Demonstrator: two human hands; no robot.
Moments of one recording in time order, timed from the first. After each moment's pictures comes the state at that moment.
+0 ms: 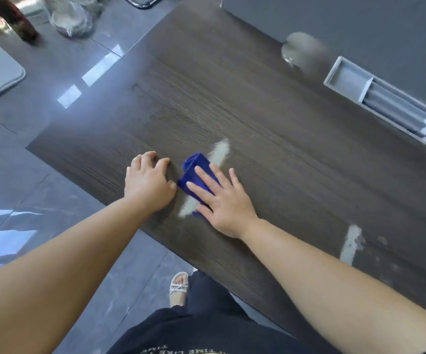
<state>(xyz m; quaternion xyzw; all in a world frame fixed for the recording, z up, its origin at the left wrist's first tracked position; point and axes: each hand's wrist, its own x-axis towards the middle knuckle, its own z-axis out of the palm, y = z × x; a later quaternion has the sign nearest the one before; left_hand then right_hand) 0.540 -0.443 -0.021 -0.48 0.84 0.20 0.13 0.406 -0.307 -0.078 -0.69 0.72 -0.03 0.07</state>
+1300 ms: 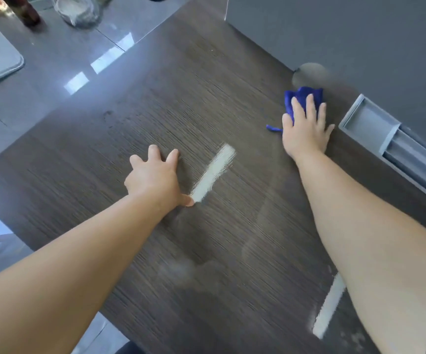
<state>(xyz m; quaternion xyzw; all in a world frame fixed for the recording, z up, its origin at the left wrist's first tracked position) 0.412 -0.496 -0.012 -0.53 0.79 0.16 0.25 0.134 -0.444 -0.068 -0.34 0.93 -0.04 0.10</state>
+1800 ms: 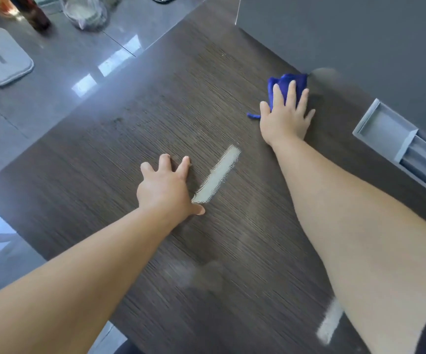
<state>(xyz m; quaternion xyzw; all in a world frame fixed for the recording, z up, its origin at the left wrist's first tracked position) 0.415 -0.497 -0.014 -0.52 0.80 0.16 0.26 0.168 -0.509 -0.070 -0.37 0.92 -0.03 0.09</state>
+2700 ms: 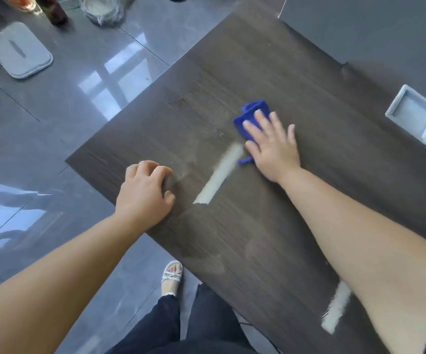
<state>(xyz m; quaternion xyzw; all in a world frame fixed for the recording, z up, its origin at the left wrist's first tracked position) 0.596 -0.516 -0.019 -0.52 0.82 0.25 0.09 0.323 -0.461 -0.073 -0.58 0.81 -0.01 0.09</state>
